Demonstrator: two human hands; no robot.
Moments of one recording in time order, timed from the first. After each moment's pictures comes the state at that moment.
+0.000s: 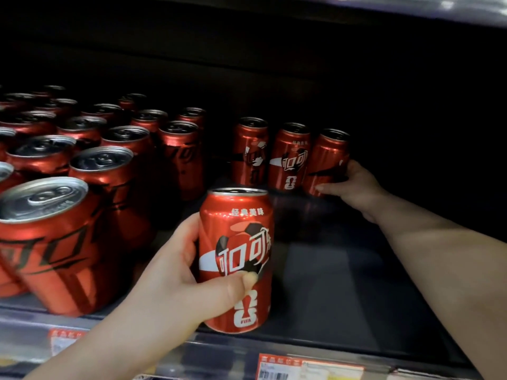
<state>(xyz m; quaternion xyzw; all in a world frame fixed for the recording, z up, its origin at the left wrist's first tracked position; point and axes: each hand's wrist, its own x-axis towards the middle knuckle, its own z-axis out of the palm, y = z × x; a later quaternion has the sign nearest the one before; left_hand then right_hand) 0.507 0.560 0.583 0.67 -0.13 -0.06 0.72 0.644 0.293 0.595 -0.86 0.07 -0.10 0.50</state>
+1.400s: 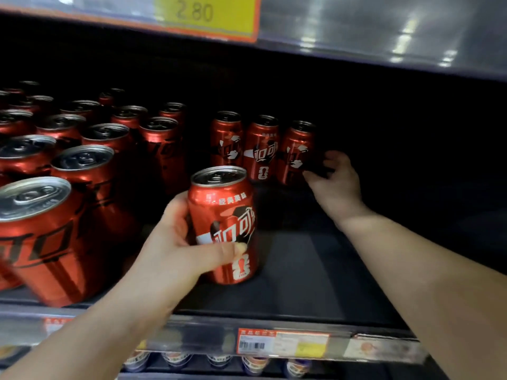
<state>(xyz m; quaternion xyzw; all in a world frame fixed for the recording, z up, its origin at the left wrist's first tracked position) 0.514 0.542 0.592 0.67 -0.08 -0.04 0.73 0.612 0.318 0.594 -0.83 0.14 -0.24 0.49</state>
